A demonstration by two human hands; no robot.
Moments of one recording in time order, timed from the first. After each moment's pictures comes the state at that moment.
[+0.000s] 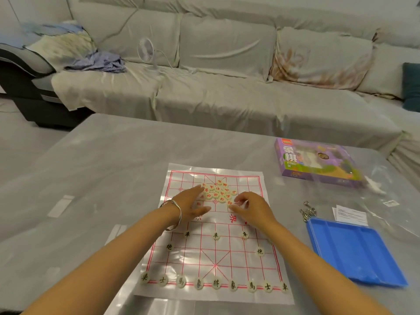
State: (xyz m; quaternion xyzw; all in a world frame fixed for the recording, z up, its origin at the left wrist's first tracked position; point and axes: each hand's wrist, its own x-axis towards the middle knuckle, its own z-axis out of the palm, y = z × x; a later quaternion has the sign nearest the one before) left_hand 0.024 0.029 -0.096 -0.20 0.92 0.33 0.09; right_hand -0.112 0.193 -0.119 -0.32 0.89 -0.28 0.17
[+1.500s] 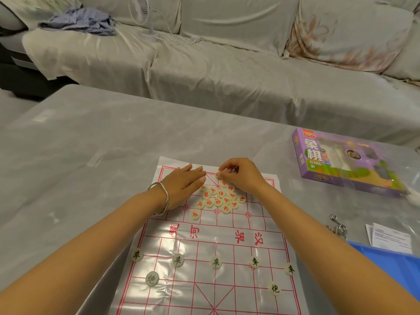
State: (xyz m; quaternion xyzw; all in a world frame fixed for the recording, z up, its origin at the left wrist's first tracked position) left_hand -0.038 -0.038 -0.140 -0.16 0.95 0.27 0.07; right_hand -0.193 0.085 -0.132 -0.36 0.85 -0.32 0.21
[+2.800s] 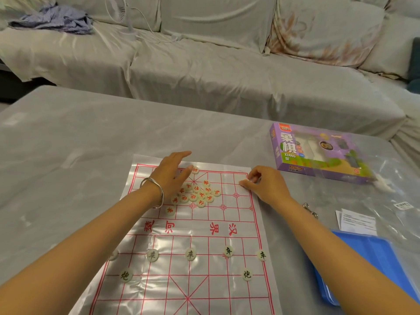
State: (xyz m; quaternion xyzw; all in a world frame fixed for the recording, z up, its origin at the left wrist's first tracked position) left_hand -0.063 -0.012 -0.128 -0.23 0.90 0.37 -0.10; right_hand -0.229 0.187 -0.130 -0.28 0.92 -0.23 0.11
